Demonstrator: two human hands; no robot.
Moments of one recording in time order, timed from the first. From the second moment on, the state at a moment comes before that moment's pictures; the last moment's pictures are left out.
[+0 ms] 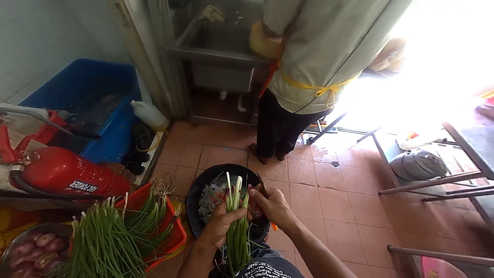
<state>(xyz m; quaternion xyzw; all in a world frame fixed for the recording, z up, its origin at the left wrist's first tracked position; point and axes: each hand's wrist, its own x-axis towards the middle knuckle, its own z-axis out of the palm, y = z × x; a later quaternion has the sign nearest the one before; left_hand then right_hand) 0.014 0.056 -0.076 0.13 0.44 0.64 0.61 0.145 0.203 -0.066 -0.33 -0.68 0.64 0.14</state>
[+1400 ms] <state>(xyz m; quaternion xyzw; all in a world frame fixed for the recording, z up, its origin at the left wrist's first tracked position) 0.044 0.078 -0.058 0.29 0.86 0.21 0.37 0.152 0.228 -0.057 -0.36 -0.61 0.68 0.20</state>
